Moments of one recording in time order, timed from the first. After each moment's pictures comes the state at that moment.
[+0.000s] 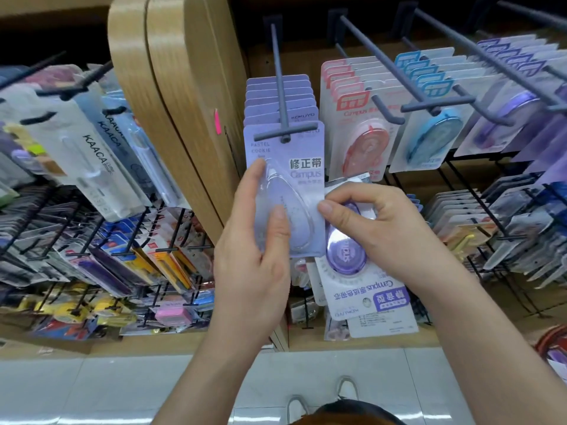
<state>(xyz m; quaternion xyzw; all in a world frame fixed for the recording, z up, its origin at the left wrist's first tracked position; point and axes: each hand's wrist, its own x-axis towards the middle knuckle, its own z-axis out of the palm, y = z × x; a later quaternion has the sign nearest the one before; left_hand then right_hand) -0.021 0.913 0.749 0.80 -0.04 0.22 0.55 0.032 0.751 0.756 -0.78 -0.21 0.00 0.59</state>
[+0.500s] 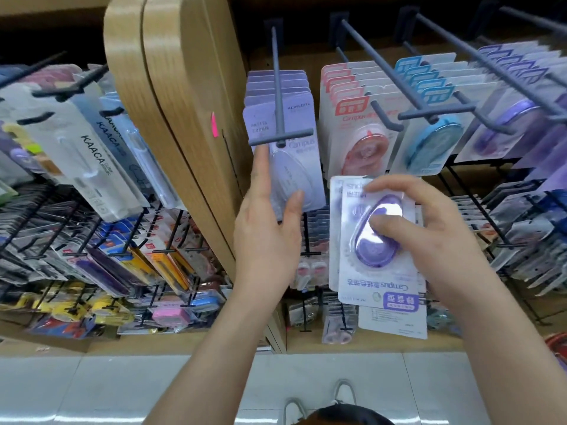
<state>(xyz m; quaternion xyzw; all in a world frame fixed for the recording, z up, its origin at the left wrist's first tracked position) 0.024 0.897 0.740 0.84 0.02 0.20 0.51 0.022 0.716 0.756 -0.76 -0.09 -0.03 0.64</state>
